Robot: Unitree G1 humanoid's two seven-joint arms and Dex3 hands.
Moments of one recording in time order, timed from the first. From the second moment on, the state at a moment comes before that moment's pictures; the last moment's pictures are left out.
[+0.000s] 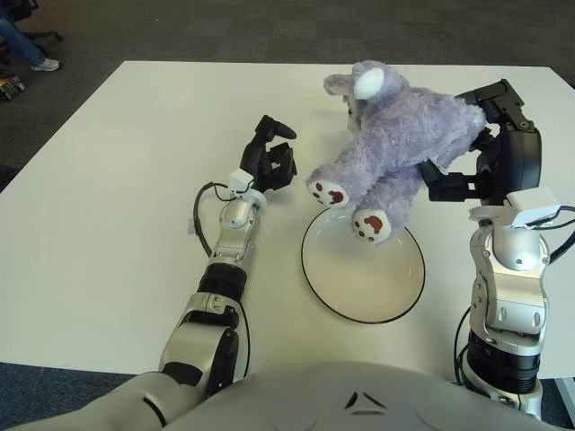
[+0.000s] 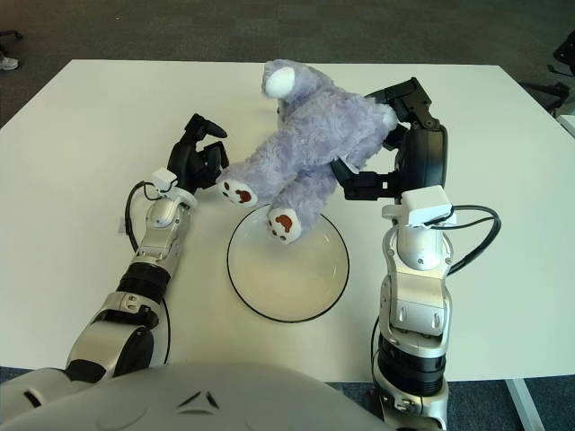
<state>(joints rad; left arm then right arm) -0.37 -0.07 0.00 0.52 -0.05 -0.53 -0.13 -0.01 -0.09 -0.12 -0.73 -0.20 0.25 -0.04</state>
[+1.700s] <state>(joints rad) -0.39 -0.05 0.01 0.55 -0.03 -0.53 -0.11 0.44 -0.12 -0.17 -0.92 0.01 0.08 0.17</state>
